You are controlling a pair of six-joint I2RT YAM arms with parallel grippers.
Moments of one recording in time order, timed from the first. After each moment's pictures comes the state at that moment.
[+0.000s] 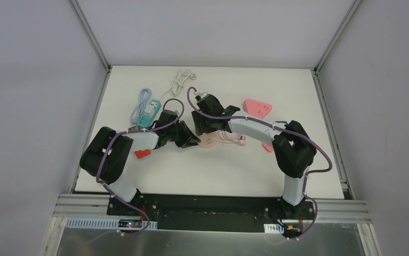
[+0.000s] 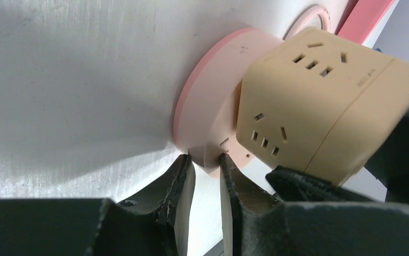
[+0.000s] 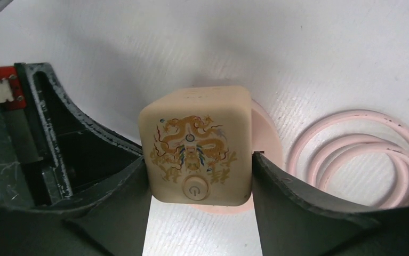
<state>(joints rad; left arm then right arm) -0.45 1.63 0.67 0.10 0.32 -1.02 0.87 1.88 1.41 -0.46 0.15 0.37</state>
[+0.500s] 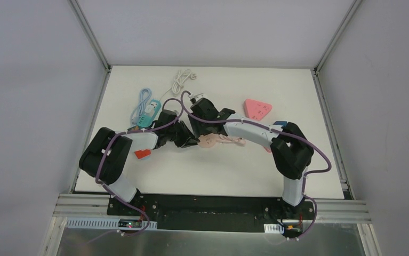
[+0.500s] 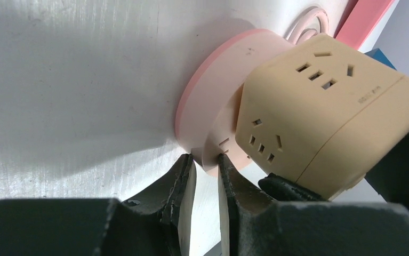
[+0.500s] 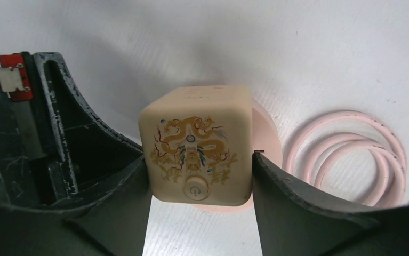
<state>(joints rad) -0.44 1.63 0.67 0.09 0.31 -1.01 0.93 1.89 1.44 -0.49 0.25 0.36</state>
